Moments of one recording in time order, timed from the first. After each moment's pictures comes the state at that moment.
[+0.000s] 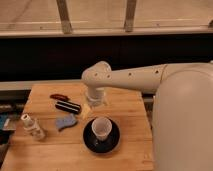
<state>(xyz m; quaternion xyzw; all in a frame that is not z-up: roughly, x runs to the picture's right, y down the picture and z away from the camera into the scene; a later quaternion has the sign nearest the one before) -0.060 0.121 0.765 -0.36 0.11 0.41 0.84</state>
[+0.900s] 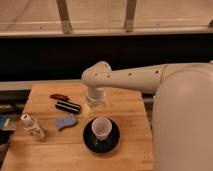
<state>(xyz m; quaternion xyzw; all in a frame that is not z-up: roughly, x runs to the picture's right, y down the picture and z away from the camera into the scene) -0.060 0.121 0.765 -0.36 0.11 0.40 0.84</state>
